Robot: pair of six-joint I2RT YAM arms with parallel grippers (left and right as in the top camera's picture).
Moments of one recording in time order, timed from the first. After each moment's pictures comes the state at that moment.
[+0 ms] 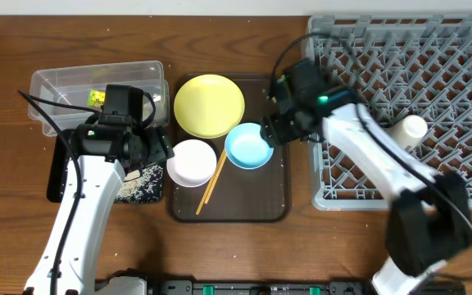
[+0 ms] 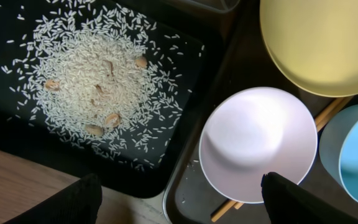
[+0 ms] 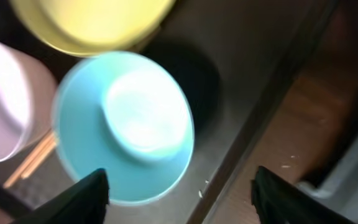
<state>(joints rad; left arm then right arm) -0.07 1.35 1.13 -1.06 -0.06 -0.48 0.46 1.85 1.39 -0.77 -0.21 0.12</state>
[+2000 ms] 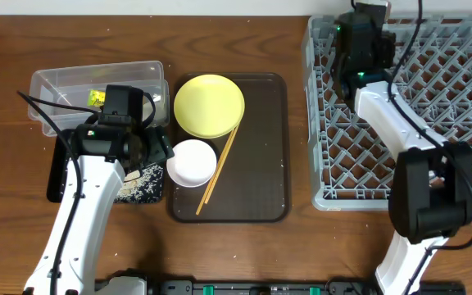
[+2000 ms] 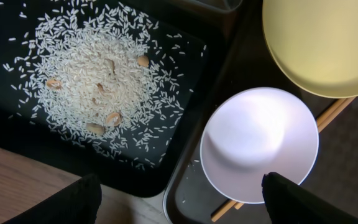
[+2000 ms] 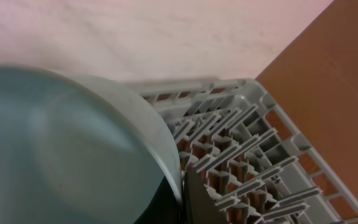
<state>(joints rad) -0.07 1.35 1.13 -1.06 -0.06 -0.49 0.20 2.00 1.47 0.01 0.83 -0.05</state>
